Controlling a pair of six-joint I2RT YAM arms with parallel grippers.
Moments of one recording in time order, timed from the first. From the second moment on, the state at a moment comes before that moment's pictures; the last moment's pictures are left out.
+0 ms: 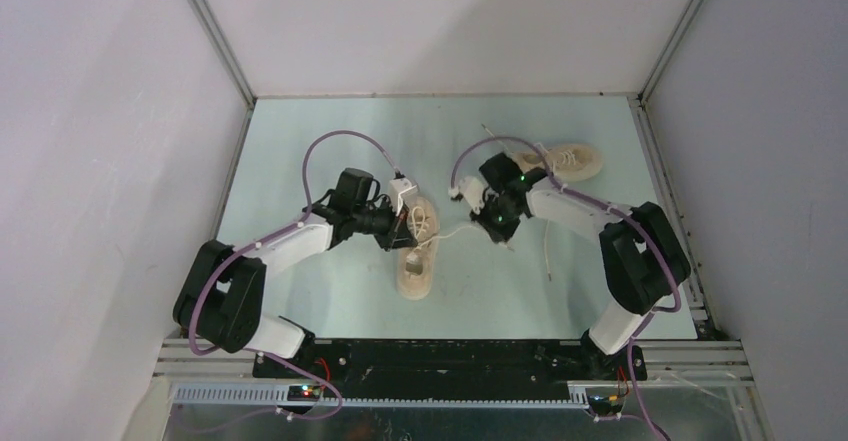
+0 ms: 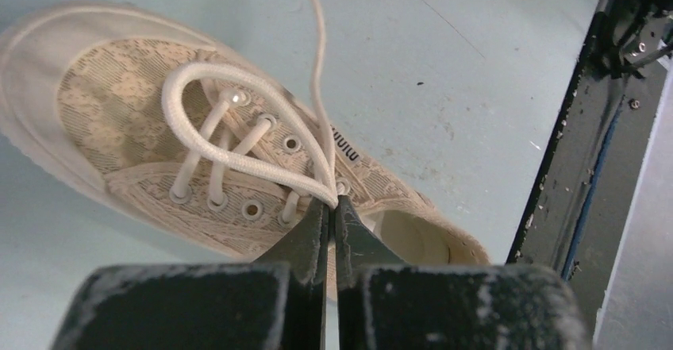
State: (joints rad) left arm -0.45 1.43 0.76 -0.16 0.70 0.16; right arm 0.60 1.69 1.06 -0.66 -0.18 -0.41
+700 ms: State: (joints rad) left arm -0.40 1.43 0.71 -0.08 0.87 0.16; right arm 0.72 1.89 1.65 -0.73 -0.40 -0.30
